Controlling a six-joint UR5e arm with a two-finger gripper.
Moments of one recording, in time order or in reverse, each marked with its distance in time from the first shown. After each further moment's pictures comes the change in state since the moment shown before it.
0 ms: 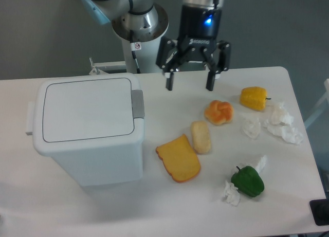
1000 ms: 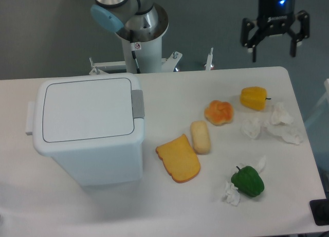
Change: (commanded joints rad) arm 0.330 -0.009 -0.067 -0.135 0.360 0.871
